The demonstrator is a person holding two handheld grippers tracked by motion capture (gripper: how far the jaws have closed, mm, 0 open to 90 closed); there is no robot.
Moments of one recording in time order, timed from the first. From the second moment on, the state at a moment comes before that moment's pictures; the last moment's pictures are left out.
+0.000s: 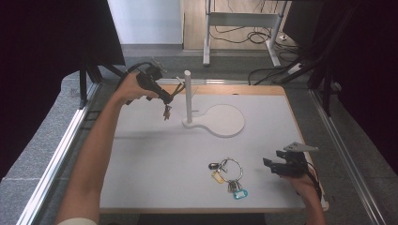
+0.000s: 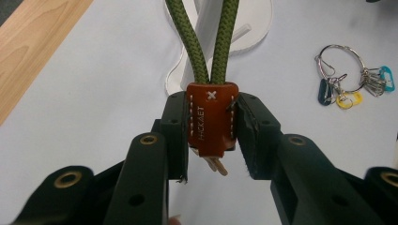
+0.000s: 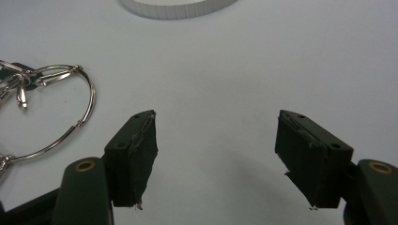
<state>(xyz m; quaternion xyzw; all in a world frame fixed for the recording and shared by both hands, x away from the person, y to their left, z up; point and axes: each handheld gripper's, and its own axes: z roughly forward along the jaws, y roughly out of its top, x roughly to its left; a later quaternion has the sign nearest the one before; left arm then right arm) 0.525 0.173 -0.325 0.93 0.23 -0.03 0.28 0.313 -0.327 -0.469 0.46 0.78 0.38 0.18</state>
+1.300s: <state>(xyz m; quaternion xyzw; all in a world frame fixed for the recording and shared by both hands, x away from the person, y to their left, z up) 0.405 0.194 -0.323 0.92 0.22 0.03 0.32 0.310 -0.318 -0.465 0.45 0.79 0.38 0.17</state>
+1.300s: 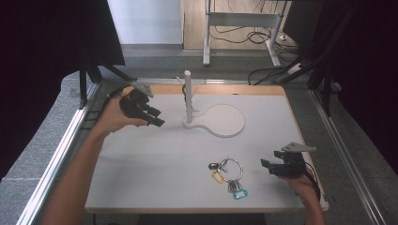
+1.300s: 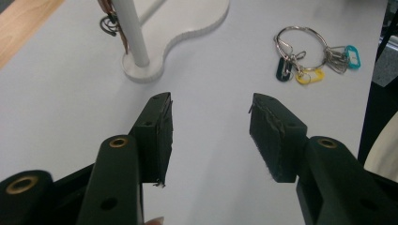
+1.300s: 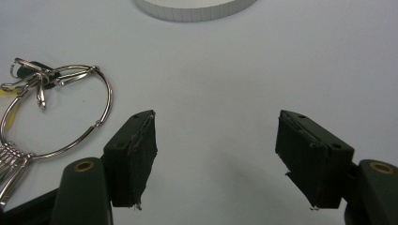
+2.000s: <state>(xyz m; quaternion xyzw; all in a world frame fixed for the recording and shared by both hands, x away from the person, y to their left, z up) 0.335 0.213 -0.382 0.91 0.25 0.04 0.32 0.310 -0.312 -0.464 0.44 0.79 0.38 0.17</state>
